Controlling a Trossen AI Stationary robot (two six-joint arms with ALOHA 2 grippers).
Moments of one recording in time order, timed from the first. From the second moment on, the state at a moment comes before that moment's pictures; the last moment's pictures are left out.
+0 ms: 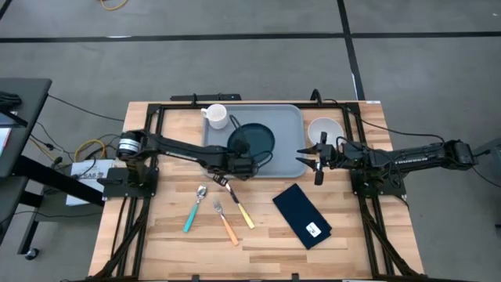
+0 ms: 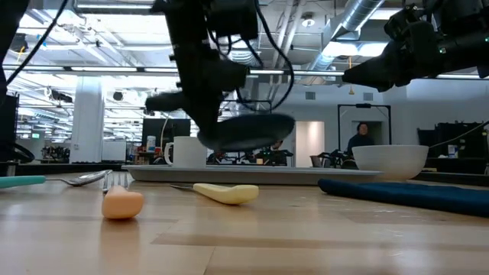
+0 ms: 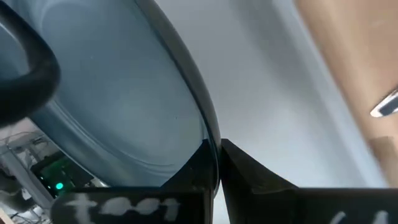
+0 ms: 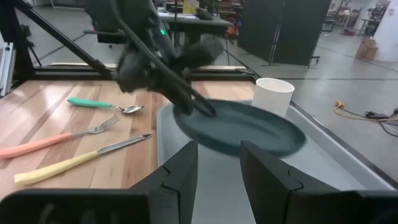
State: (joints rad) left arm -0.02 1.87 1.35 -0.83 -0.49 0.63; right arm -0.04 0.72 0.19 0.37 0.13 -0.10
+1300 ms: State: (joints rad) left arm 0.04 2.03 1.34 -0.95 -0.46 0.52; right arm -0.04 0.72 0.19 0.37 0.13 -0.11
